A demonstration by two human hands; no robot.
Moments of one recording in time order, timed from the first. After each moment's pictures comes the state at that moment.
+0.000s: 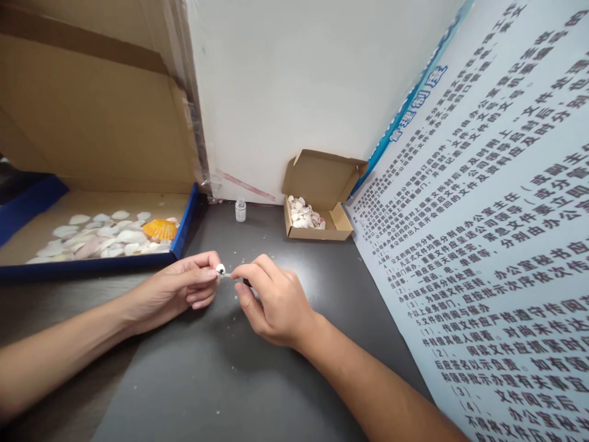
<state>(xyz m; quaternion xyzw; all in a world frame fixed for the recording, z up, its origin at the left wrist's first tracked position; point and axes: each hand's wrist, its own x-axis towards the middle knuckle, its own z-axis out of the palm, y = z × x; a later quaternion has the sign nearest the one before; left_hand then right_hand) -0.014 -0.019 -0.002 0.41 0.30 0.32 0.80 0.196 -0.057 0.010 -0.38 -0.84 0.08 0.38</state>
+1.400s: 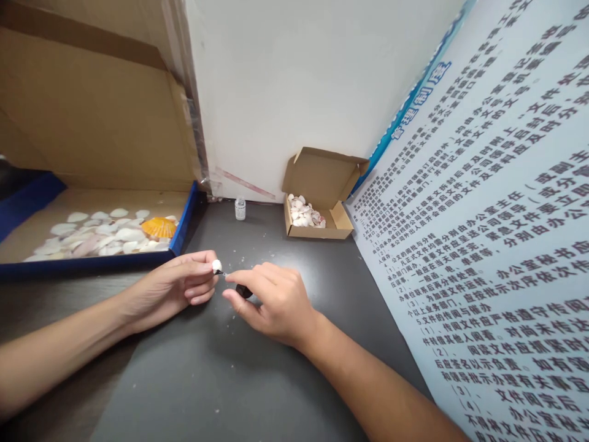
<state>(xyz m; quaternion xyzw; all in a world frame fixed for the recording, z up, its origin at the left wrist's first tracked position) -0.015 -0.018 -0.003 0.38 0.29 0.34 0.81 0.194 -0.054 0.005 -0.32 -0.84 -0.01 0.43</state>
